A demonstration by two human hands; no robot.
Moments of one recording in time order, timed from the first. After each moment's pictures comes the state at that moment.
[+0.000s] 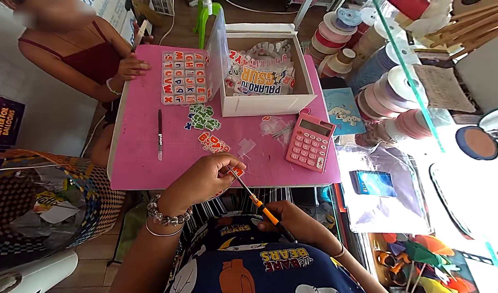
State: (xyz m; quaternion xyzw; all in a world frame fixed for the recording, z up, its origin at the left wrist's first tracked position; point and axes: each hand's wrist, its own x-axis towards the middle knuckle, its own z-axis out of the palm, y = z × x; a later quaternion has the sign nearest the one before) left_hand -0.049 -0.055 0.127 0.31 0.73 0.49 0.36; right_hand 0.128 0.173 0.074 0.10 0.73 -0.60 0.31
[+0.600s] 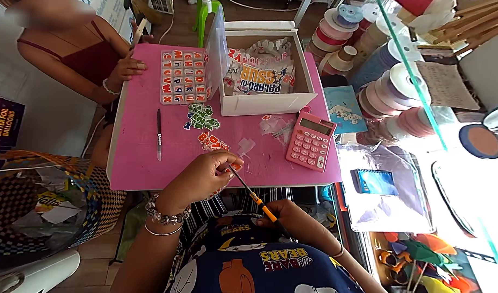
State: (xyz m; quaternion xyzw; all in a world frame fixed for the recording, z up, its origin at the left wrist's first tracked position) left_hand -0.052 -0.055 0.124 0.30 0.75 0.48 0.34; right_hand 0.129 0.172 0.070 0.13 0.76 -0.57 0.30
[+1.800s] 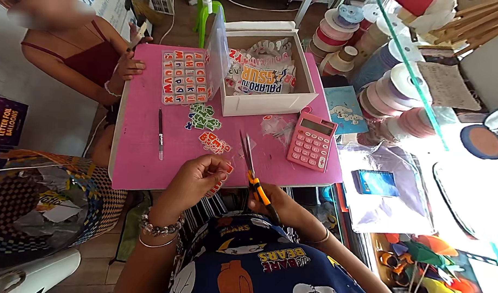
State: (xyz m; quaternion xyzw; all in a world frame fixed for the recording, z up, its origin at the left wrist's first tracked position) left_hand -0.038 -0.078 0.104 0.25 0.70 0.61 0.26; right_hand 0.095 0.151 0.072 0.04 0.71 -0.67 0.19
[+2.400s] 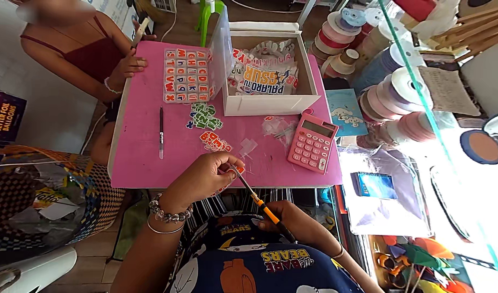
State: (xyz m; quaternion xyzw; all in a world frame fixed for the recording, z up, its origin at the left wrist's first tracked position) left_hand -0.051 -0.057 0.119 0.28 0.73 0.52 0.35; right_hand 0.126 0.172 0.073 0.11 0.74 -0.59 0.31
